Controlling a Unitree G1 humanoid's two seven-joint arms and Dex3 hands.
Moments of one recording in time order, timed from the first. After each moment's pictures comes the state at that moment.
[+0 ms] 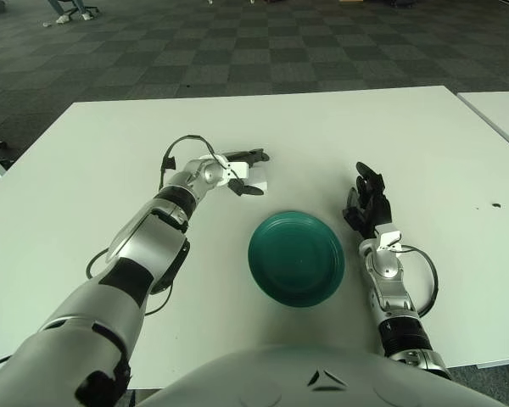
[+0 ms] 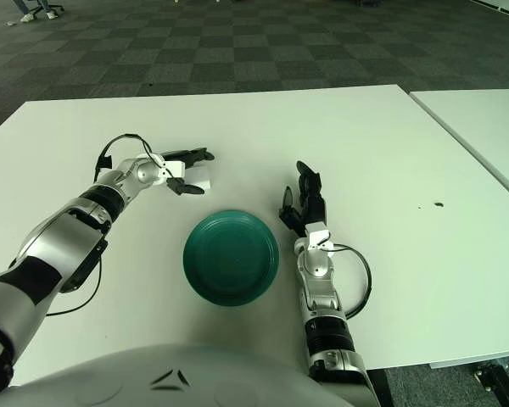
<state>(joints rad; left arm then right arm) -0.91 0.19 -0.48 1.27 0.60 -0.40 -0.23 0.00 0.02 -0.03 0.37 -0.07 -0.34 -0.16</state>
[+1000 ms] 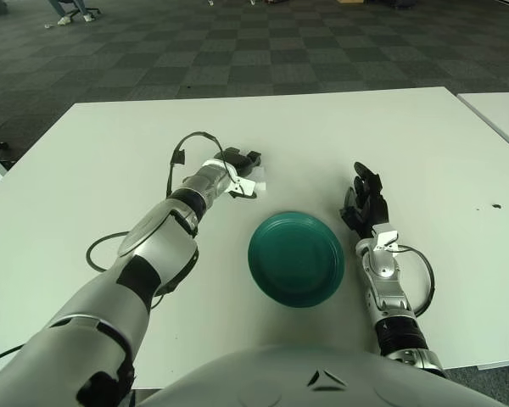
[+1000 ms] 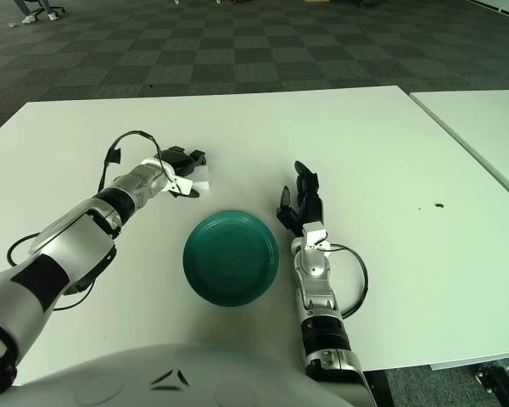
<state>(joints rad) -0.93 0.15 -0.73 1.33 0.84 -0.23 0.04 -0.01 0.04 -0.04 0.38 -0.07 -0.34 -0.16</state>
